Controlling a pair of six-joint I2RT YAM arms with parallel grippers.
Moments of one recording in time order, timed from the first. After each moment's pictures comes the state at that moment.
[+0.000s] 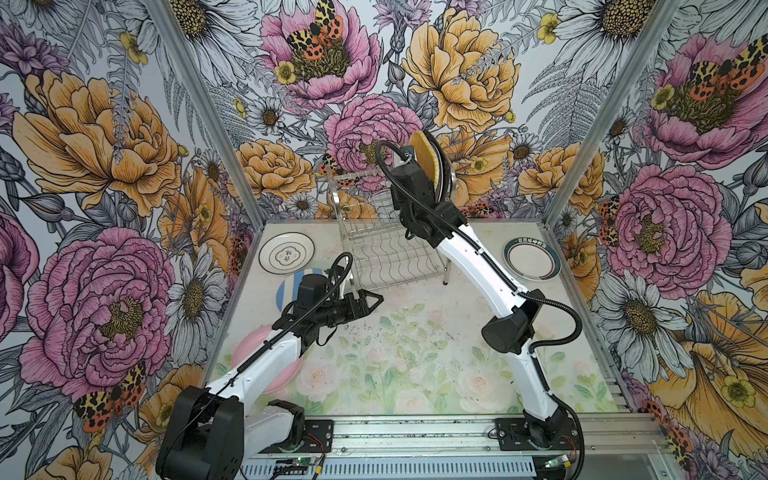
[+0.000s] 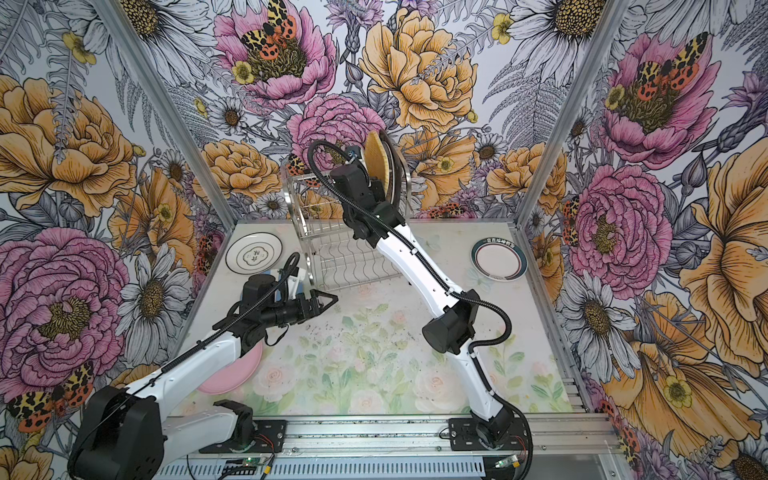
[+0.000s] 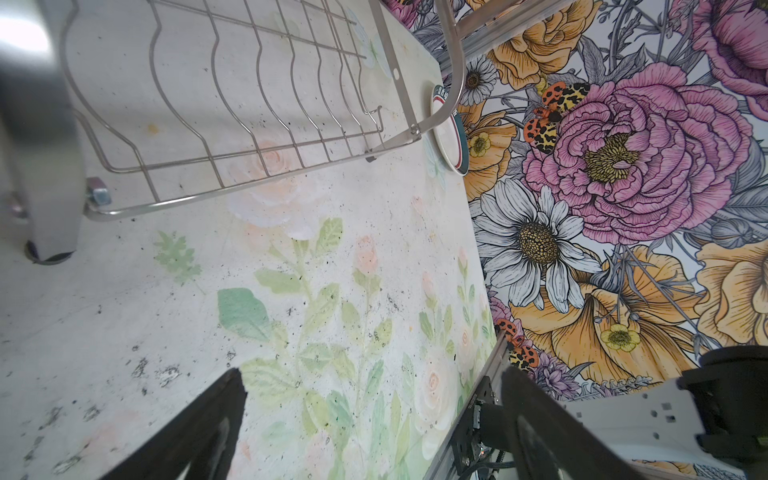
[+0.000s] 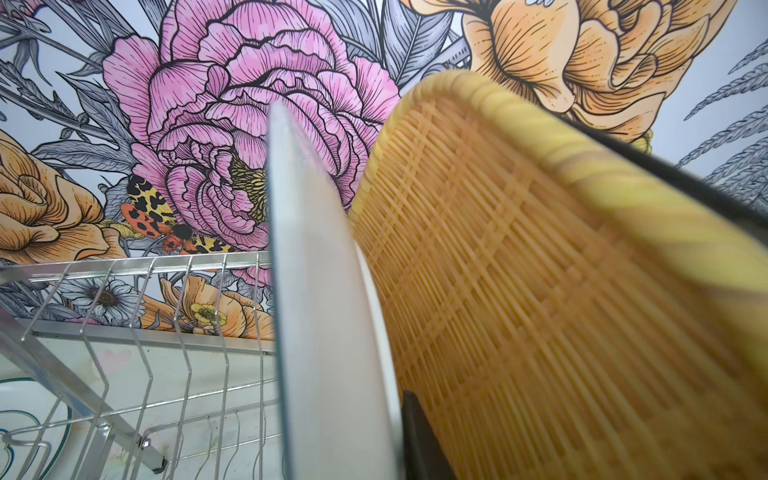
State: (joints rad) left arm -0.30 1.15 0.60 -0.06 0.62 -0.69; right arm 0.72 2.26 2.65 -0.71 0.75 0.06
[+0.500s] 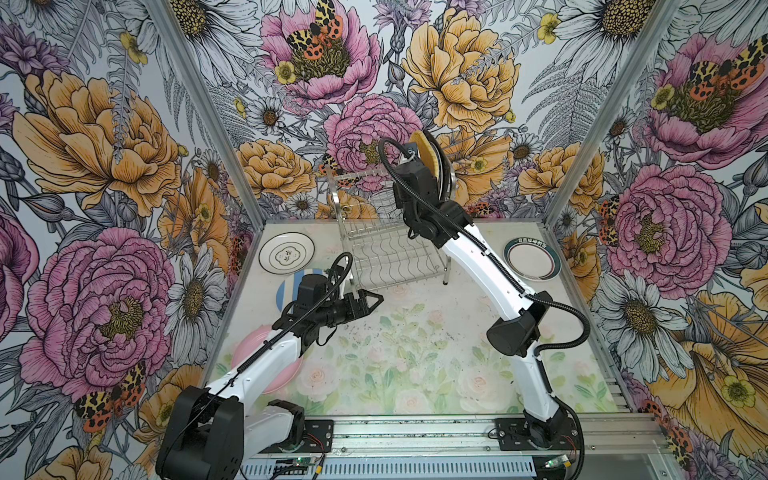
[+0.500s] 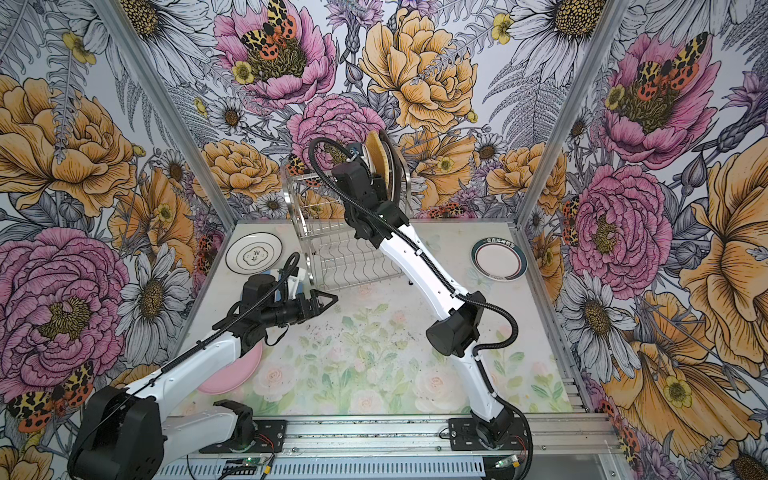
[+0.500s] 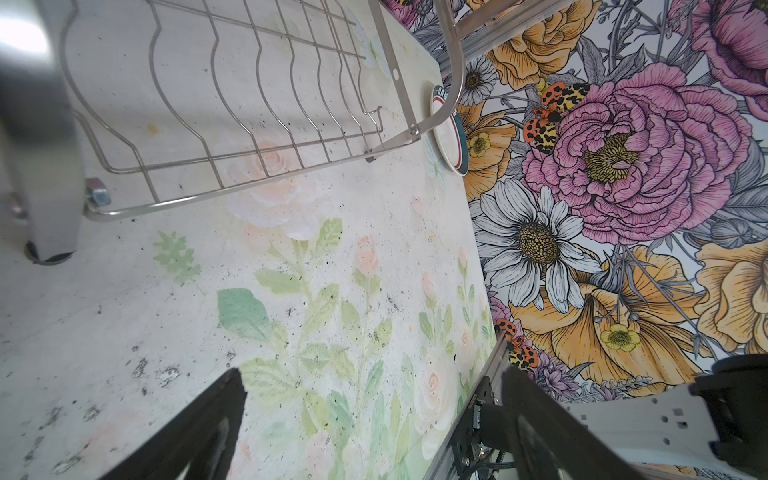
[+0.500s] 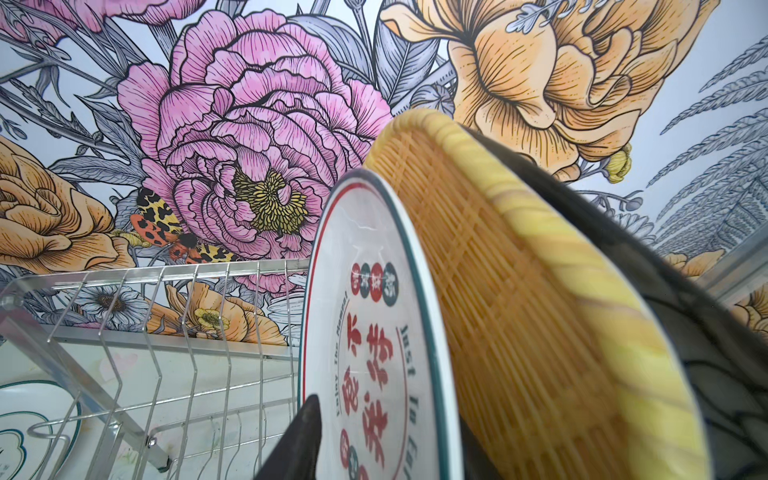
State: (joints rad) left arm -0.30 1.15 0.60 -0.06 0.62 -0.69; right arm 0.73 2.20 2.60 -0.71 0.75 0.04
